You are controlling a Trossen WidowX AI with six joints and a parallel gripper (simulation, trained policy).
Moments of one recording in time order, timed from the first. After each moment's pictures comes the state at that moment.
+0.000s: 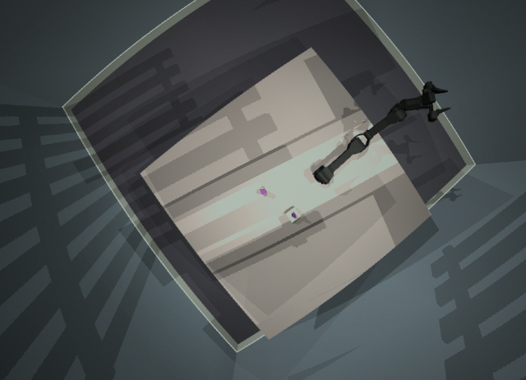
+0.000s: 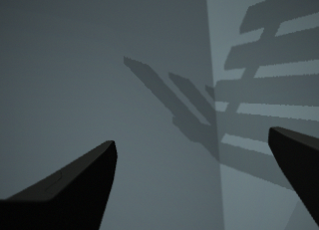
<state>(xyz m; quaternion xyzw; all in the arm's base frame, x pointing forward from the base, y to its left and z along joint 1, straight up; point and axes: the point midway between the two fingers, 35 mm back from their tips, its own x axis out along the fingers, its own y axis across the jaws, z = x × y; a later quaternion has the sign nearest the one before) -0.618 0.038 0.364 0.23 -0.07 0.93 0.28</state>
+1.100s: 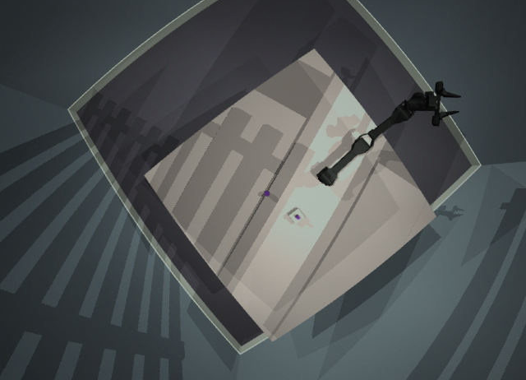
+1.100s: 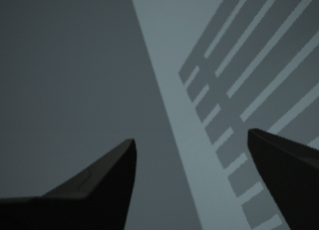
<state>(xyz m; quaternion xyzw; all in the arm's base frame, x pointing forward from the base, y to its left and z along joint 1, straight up) -0.535 0.044 0.447 0.40 -0.03 0.84 0.35</state>
